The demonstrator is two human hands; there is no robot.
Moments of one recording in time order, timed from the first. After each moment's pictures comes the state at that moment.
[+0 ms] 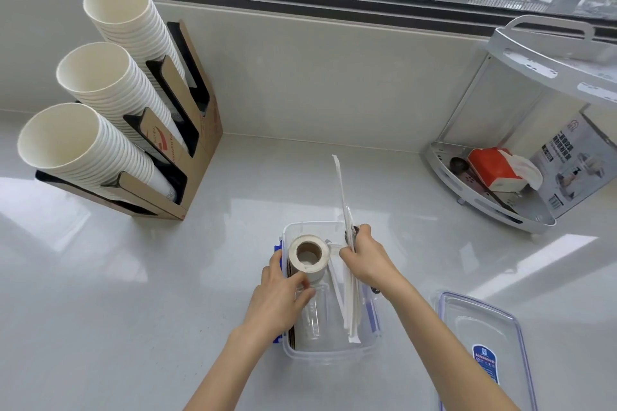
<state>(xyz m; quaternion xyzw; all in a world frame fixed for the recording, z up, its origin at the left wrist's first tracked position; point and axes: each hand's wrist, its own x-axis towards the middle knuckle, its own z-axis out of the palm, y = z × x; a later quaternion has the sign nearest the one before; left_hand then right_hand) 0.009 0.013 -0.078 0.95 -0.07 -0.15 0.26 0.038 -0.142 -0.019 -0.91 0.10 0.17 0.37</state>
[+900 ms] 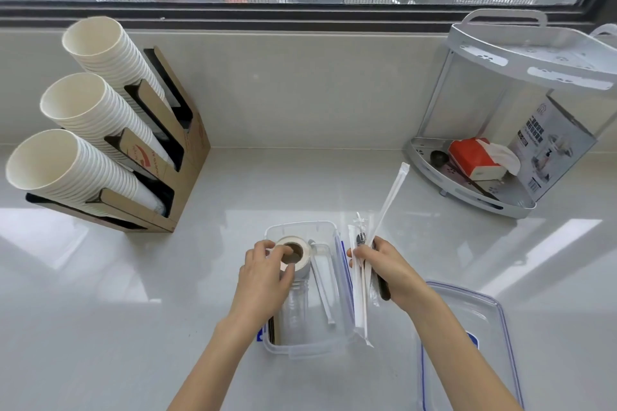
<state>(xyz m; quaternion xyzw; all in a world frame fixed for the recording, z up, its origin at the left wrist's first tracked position) 0.006 -0.008 -0.033 0.96 -0.04 -0.06 0.28 0.007 -0.200 -0.023 -0.74 0.20 0.17 0.62</state>
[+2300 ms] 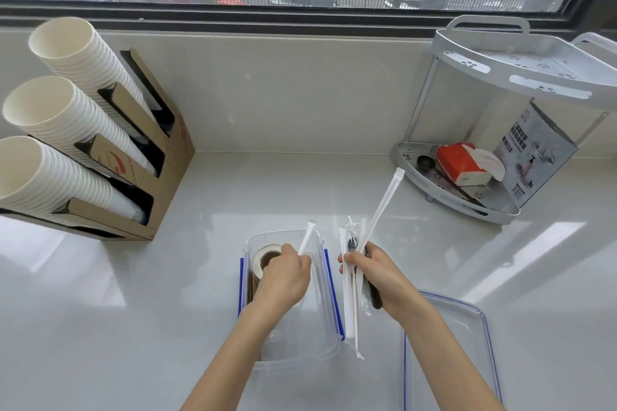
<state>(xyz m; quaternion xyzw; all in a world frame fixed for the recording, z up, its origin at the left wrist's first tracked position) 0.024 -0.068 -0.018 0.92 0.02 -0.17 0.36 0.010 -0.218 -0.028 -0.72 0.18 0.15 0.66</state>
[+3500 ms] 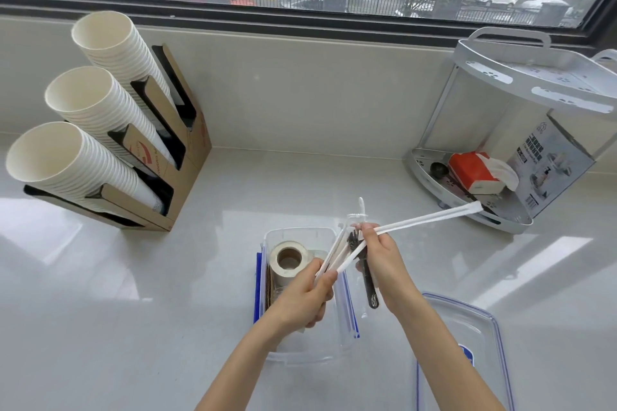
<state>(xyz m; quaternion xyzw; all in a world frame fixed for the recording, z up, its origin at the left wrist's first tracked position) -0.009 -0.043 -0.020 0.76 -0.07 -0.27 0.58 0.013 -0.179 -0.004 -0.72 0.18 0.04 0.67</state>
